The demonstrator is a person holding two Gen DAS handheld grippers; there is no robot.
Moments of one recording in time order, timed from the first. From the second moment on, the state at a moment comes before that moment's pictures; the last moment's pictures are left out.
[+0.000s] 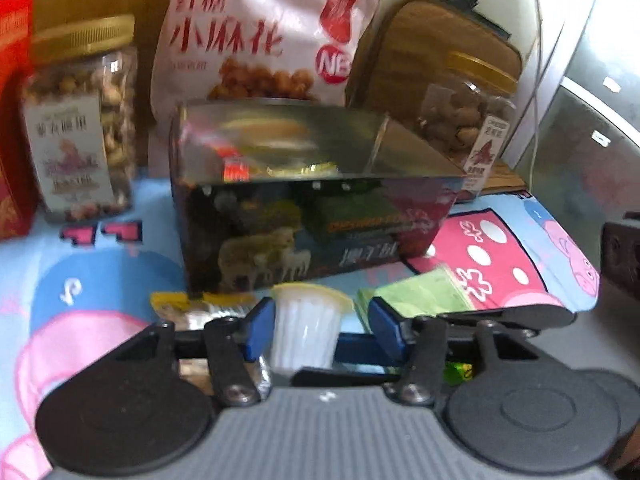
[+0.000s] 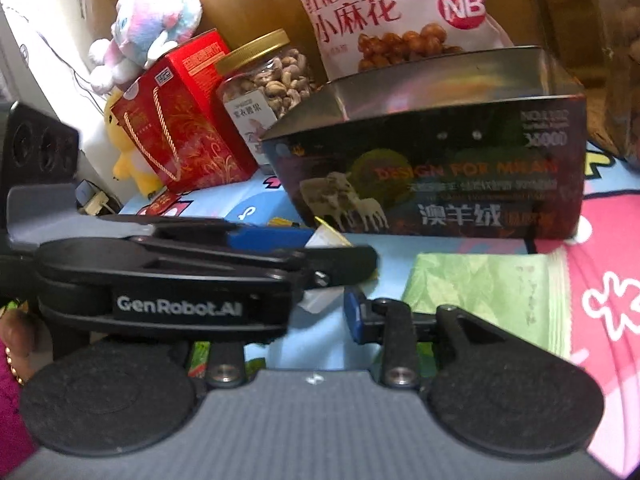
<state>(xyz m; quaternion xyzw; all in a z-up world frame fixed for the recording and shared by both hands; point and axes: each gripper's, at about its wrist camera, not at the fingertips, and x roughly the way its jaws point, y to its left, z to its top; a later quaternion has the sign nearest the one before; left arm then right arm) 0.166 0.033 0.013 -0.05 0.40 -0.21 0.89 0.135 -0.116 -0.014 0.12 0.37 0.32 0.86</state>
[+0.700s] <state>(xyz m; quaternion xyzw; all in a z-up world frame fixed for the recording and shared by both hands) 0.205 0.004 0.090 -0.08 0.30 -0.22 0.93 0.149 -0.142 0.050 0.07 0.19 0.28 0.94</state>
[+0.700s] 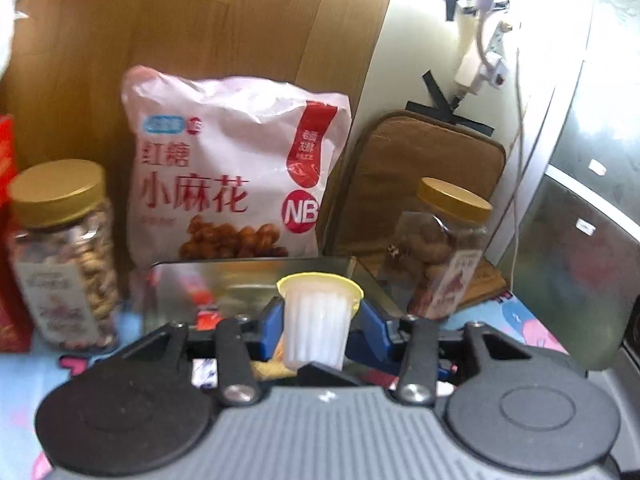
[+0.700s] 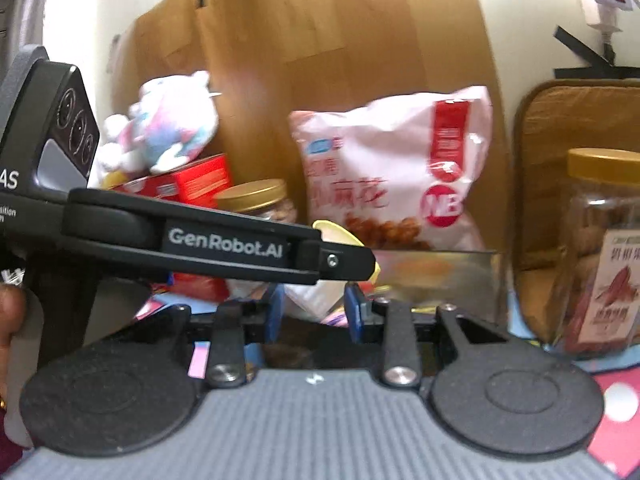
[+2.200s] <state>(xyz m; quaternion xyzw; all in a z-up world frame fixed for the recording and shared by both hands) 0.164 0.012 0.034 -0.20 0.38 -0.26 0.86 0.120 -0.225 -0.006 0.22 0.29 0.29 0.89</state>
